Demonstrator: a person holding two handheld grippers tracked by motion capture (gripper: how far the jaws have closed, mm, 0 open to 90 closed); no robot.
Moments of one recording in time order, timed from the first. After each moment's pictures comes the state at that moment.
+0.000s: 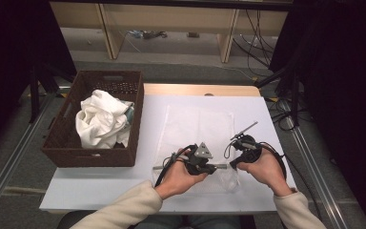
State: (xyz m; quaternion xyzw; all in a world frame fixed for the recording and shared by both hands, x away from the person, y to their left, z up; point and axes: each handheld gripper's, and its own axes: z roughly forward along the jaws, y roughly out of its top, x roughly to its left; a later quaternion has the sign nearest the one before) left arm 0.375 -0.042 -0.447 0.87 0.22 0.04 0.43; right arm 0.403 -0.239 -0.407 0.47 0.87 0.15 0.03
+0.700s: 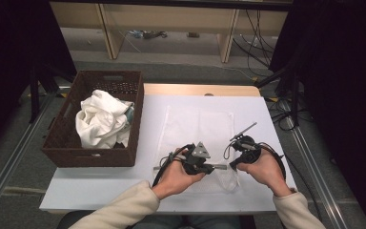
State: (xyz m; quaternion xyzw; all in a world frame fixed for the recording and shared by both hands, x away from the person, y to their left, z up) left arm 0.373 -0.034 -0.443 0.88 0.23 0.04 0.42; right arm 0.403 -0.239 -0.409 0.46 0.87 0.15 0.02
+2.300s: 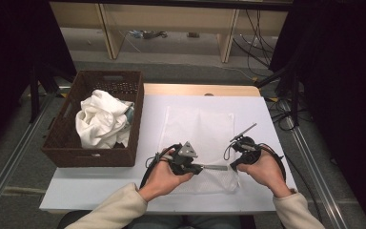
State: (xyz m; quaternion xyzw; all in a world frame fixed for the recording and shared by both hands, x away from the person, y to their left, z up) left arm 0.368 -0.001 -0.436 0.88 0.25 0.04 0.41; right arm 0.402 -0.240 -0.413 0.46 0.88 0.15 0.03
